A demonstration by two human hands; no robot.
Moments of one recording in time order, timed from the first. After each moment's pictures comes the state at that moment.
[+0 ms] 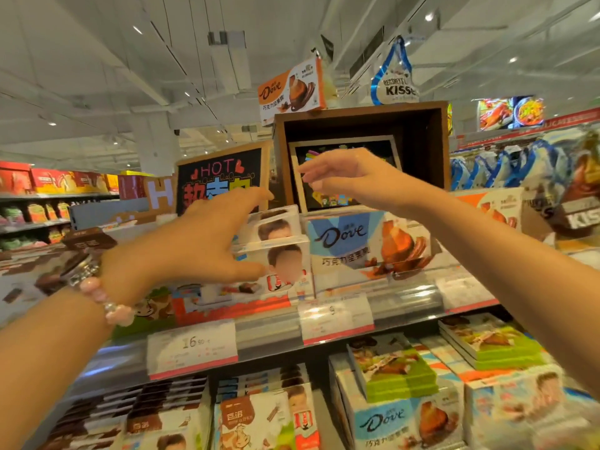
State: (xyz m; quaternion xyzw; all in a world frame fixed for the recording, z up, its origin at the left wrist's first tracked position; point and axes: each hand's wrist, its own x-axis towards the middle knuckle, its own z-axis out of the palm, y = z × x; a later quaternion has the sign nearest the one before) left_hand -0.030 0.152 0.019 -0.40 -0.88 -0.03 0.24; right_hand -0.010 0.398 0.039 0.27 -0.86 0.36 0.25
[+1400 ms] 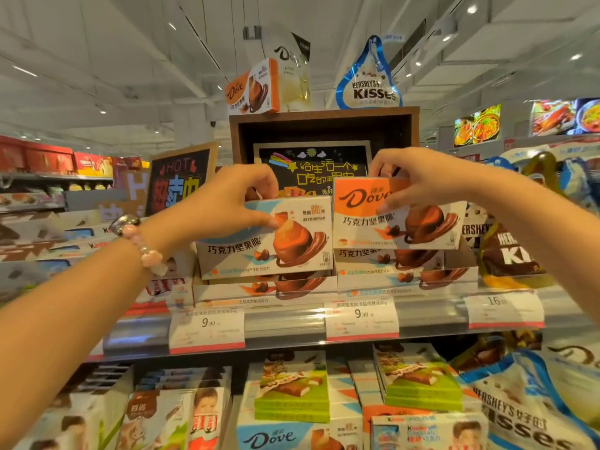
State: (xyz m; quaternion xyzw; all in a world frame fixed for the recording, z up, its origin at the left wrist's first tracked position) left_hand -0.023 0.324 0.041 -0.37 -0.87 -0.19 0.28; right_hand 0.004 0.612 0.065 0.19 -0.95 0.12 0.21
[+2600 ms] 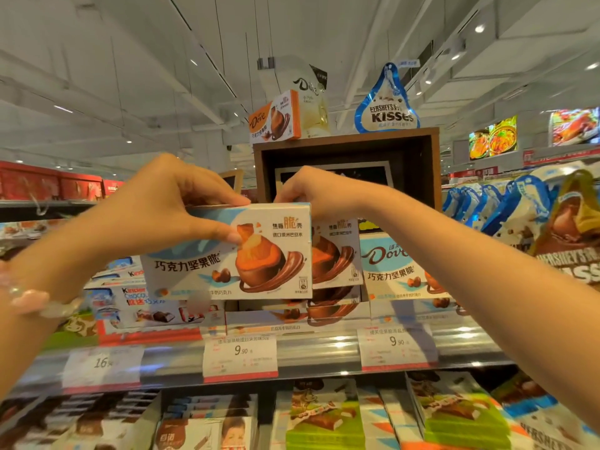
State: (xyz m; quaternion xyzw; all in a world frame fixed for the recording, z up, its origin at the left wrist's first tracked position) left_hand 0.045 0.258 0.069 -0.38 -0.84 -0.24 0.31; right_hand -0.033 0.474 0.078 0.40 -0.88 0.15 0.20
